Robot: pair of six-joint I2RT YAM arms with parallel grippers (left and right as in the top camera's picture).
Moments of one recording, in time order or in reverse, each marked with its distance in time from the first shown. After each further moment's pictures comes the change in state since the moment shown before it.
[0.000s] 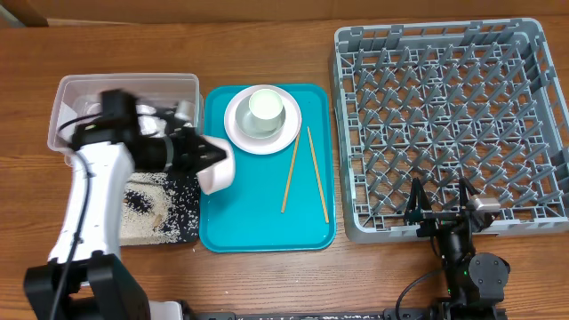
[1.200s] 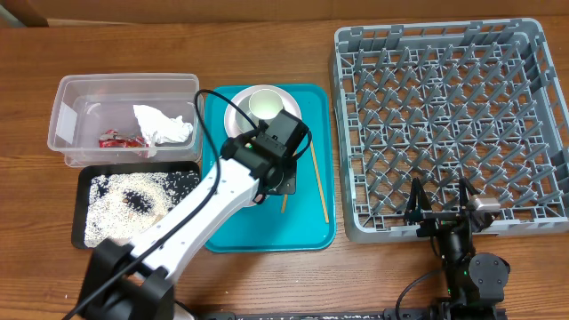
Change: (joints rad) left arm -0.710 0.069 0.003 0.105 -0.963 -0.392; right arm 0.000 0.000 0.000 -0.001 0.000 0.000
